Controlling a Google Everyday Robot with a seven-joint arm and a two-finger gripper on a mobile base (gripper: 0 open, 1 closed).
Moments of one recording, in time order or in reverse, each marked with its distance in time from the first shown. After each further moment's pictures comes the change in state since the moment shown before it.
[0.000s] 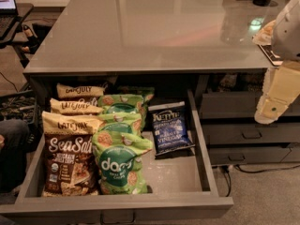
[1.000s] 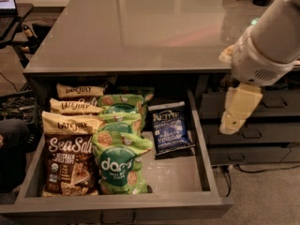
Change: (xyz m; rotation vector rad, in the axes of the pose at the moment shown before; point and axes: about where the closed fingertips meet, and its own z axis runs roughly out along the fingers) arm -0.033 0.004 0.065 -0.012 -0.052 -0.078
